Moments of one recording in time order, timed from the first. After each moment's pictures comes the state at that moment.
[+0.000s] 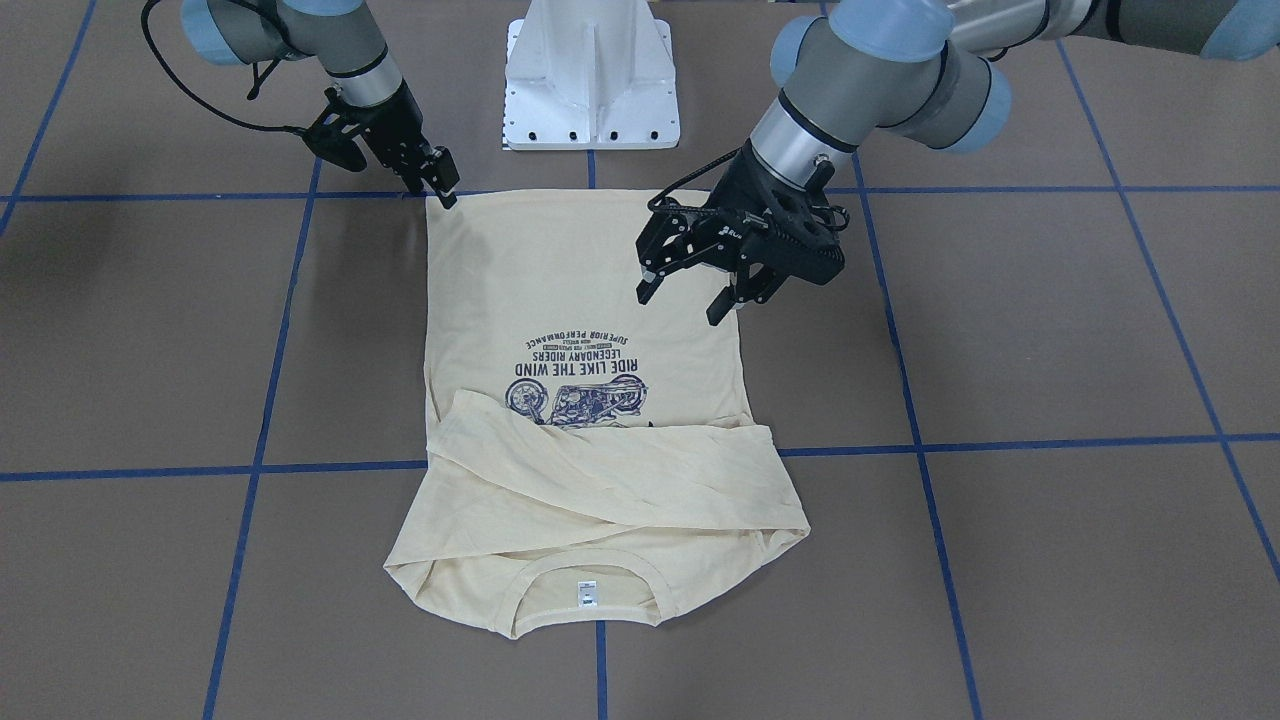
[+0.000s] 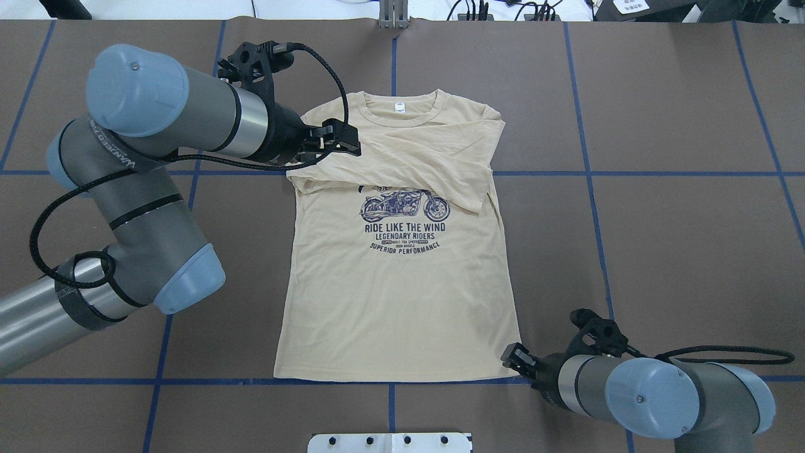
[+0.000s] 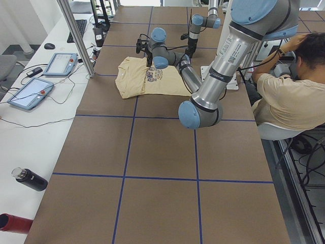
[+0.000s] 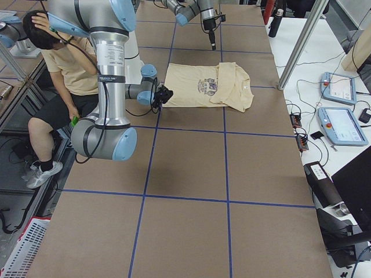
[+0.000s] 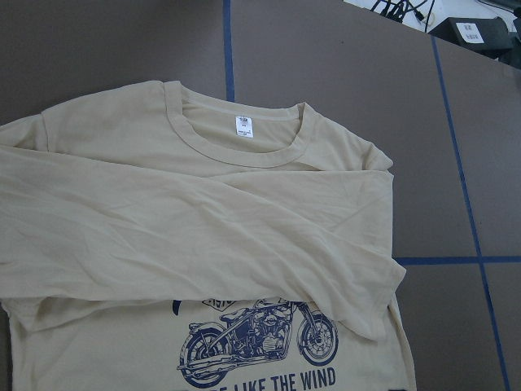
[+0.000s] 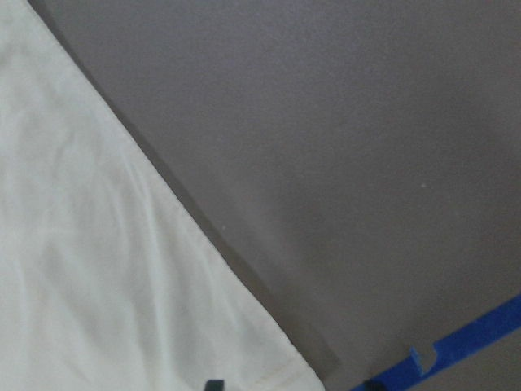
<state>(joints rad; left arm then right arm) -0.70 -2.16 -1.76 -2.09 -1.94 -1.30 0.13 -1.54 2.02 -1.08 1.54 2.11</state>
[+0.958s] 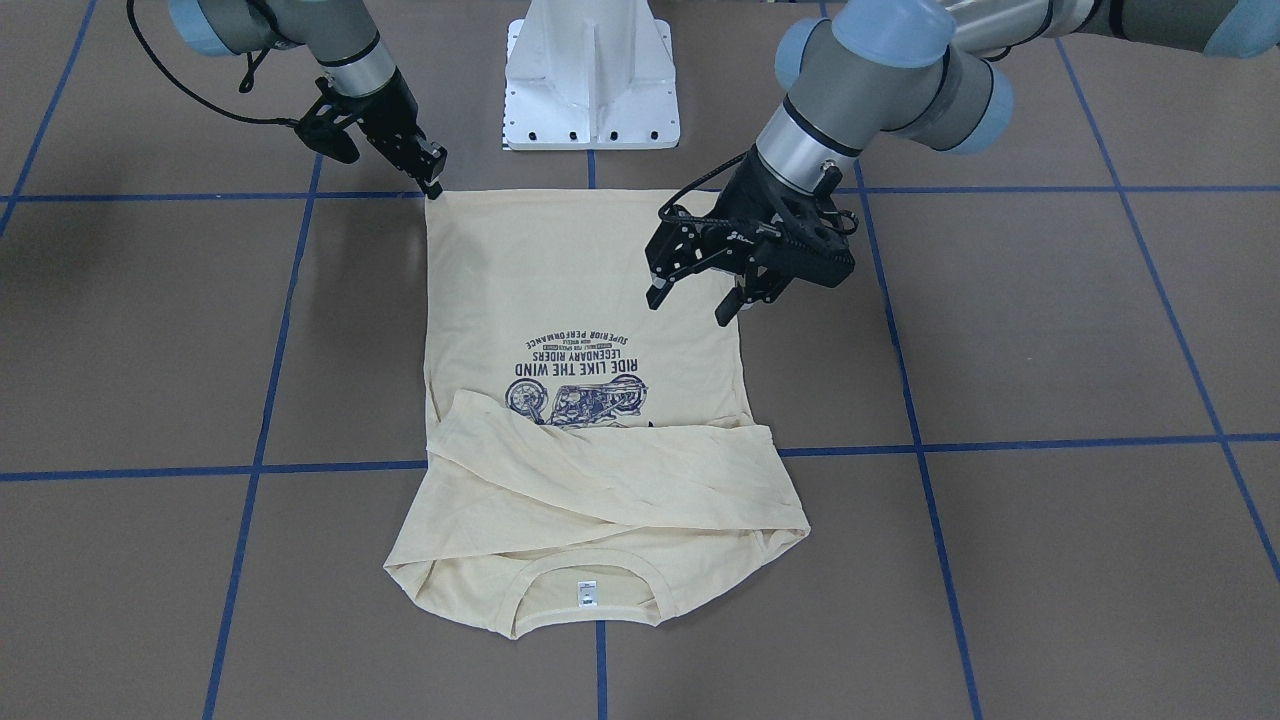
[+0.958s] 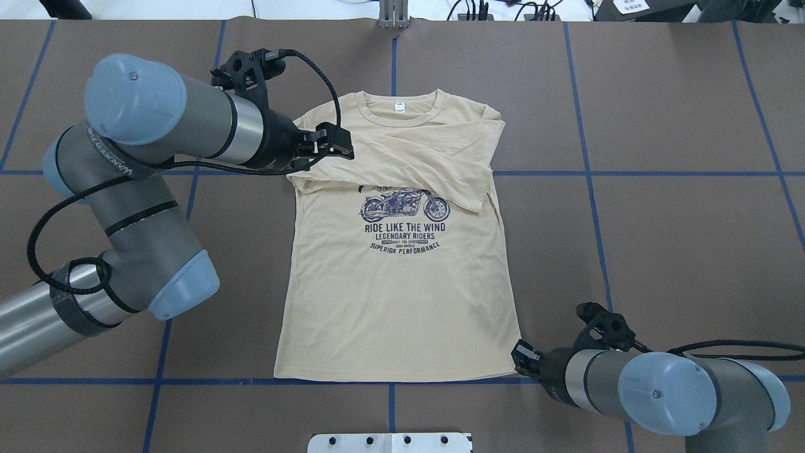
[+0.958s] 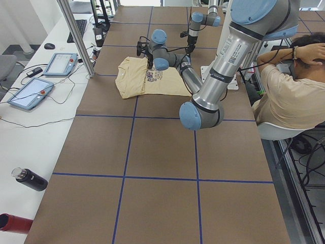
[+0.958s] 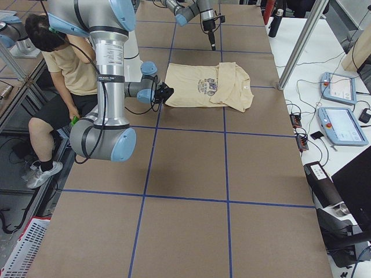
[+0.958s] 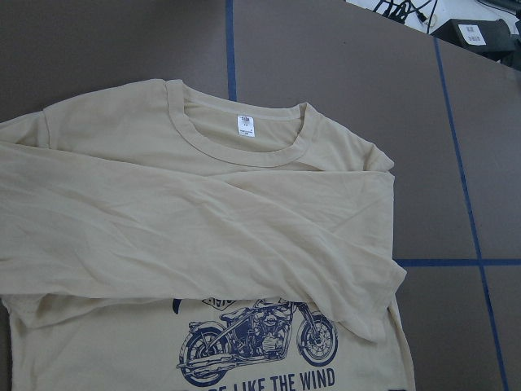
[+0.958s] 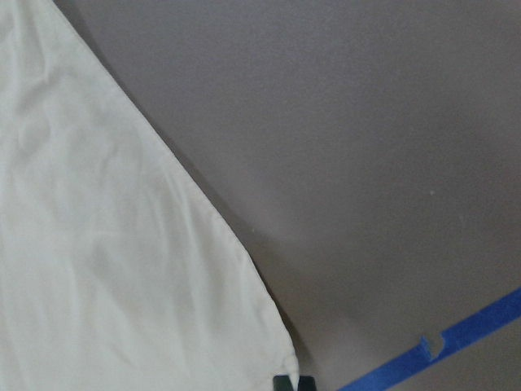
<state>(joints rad) -0.67 -2.10 -1.78 -2.08 -1.90 -1.41 0.15 -1.56 2.07 -1.09 1.55 2.11</state>
